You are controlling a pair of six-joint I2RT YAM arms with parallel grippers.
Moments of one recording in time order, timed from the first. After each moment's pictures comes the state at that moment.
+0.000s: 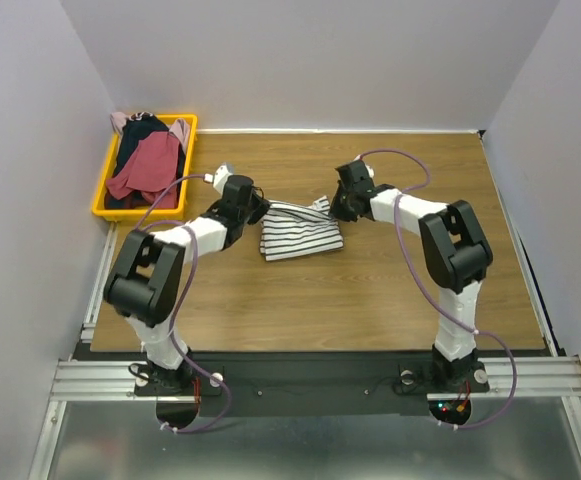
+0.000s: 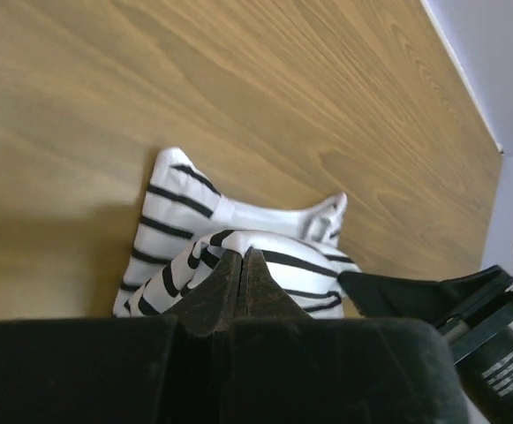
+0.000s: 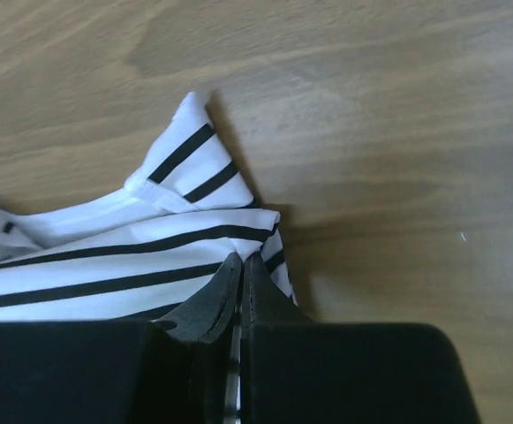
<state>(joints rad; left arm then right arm) -0.44 1.61 0.89 0.19 -0.18 -1.04 0.45 1.95 1.35 -0.23 0.10 0.73</state>
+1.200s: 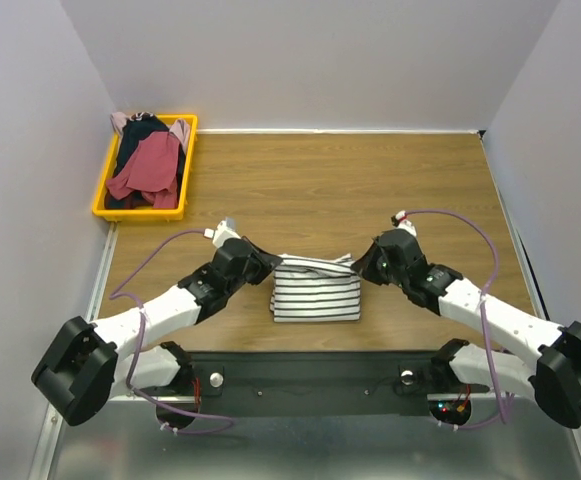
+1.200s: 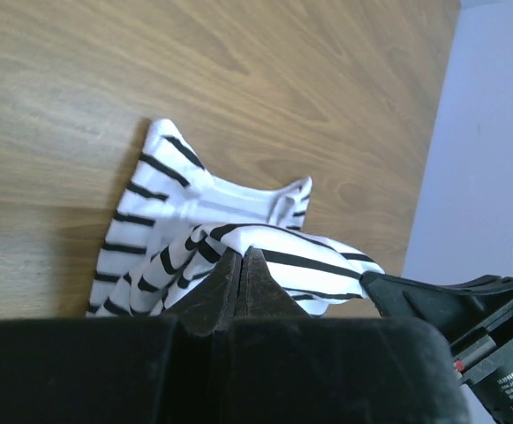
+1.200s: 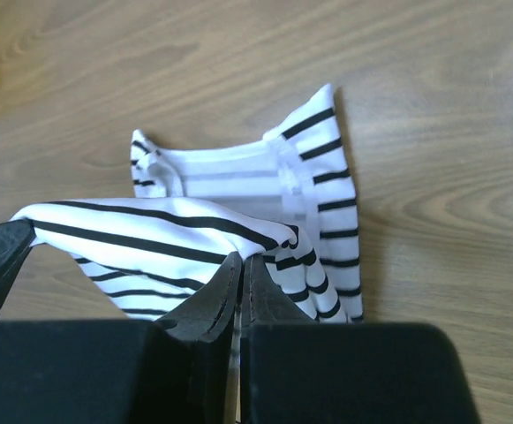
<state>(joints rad) -0.71 1.11 0.46 0.12 -0.17 -1.23 0.64 1.07 0.58 -0.19 0.16 0.92</state>
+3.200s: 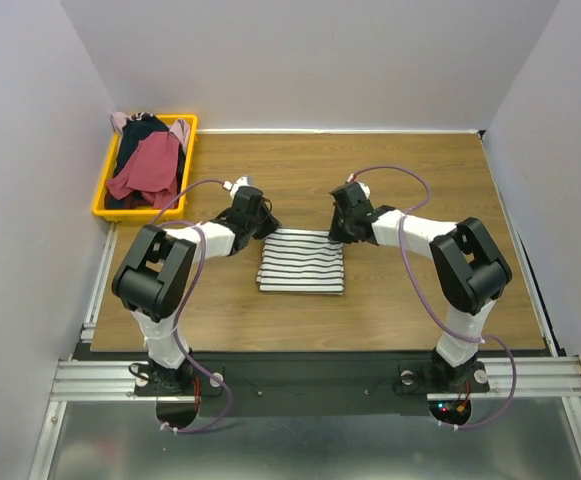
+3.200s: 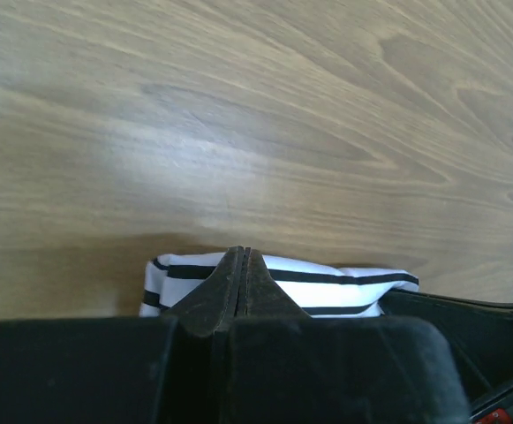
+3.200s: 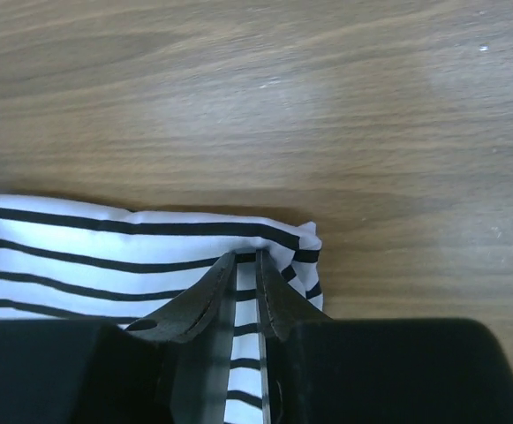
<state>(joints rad) -0.47 1.76 0.92 0.19 -0.02 -0.88 0.58 1.82 1.14 -0.21 0.16 0.70</state>
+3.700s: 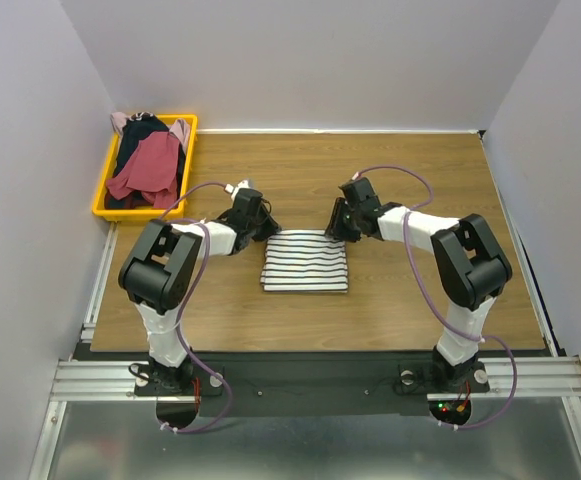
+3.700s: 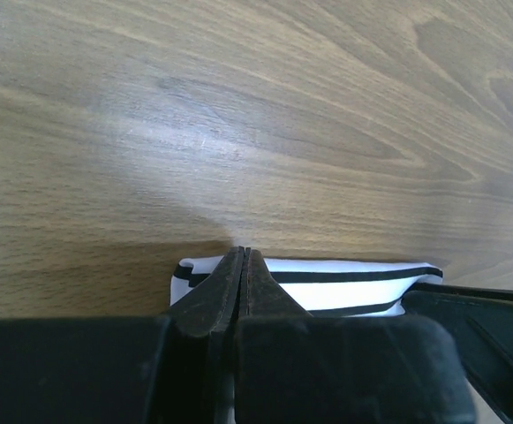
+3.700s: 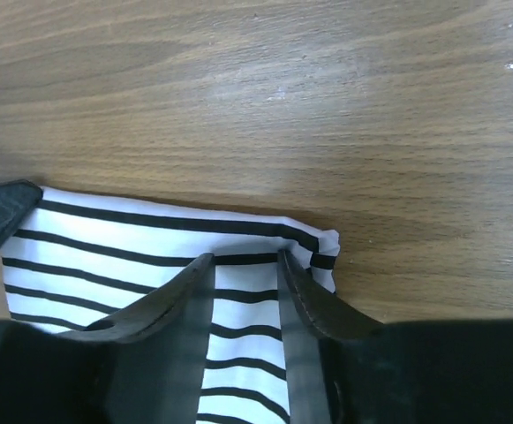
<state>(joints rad) -0.45 1.83 0.93 0.23 0.02 -0.87 0.49 1.86 1.14 -0.17 0.00 0.70</state>
